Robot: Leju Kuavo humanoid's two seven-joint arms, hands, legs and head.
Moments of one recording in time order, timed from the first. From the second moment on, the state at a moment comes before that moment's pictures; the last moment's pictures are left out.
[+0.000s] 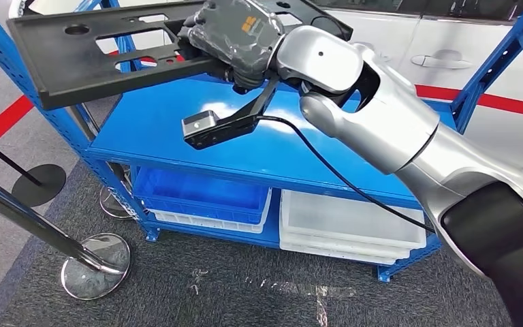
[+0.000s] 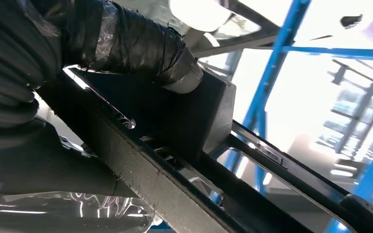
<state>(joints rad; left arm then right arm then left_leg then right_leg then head) -0.08 0.45 -1.15 -0.90 1.17 0.03 0.28 -1.41 -0.06 1.10 -0.98 0.82 0.03 -0.33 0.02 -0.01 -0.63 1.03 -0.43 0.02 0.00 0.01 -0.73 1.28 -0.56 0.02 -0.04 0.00</state>
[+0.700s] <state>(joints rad) -0.08 0.43 -1.16 -0.90 1.13 0.02 0.28 -1.43 -0.03 1.10 -0.98 0.84 0.03 -0.33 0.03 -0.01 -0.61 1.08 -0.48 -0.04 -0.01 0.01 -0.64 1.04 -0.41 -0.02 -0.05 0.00</state>
